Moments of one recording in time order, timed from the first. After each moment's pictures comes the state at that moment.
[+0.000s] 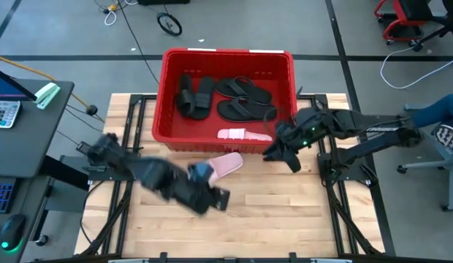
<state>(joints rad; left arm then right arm) -0.52 1.84 2.10 -1.16 -0.34 -1.65 0.03 1.12 1.23 -0.61 -0.25 0.52</state>
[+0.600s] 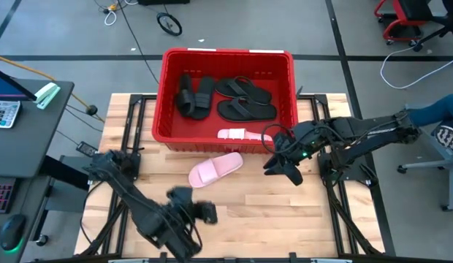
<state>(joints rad) -0.74 1.98 2.10 -1.44 -0.79 -2.24 0.17 1.15 1.23 -0.61 -0.22 0.60</state>
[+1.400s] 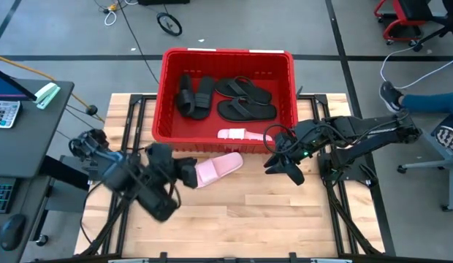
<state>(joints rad) -0.64 1.71 2.10 -1.57 -0.98 -1.83 0.16 1.14 1.23 -0.62 -0.22 0.52</state>
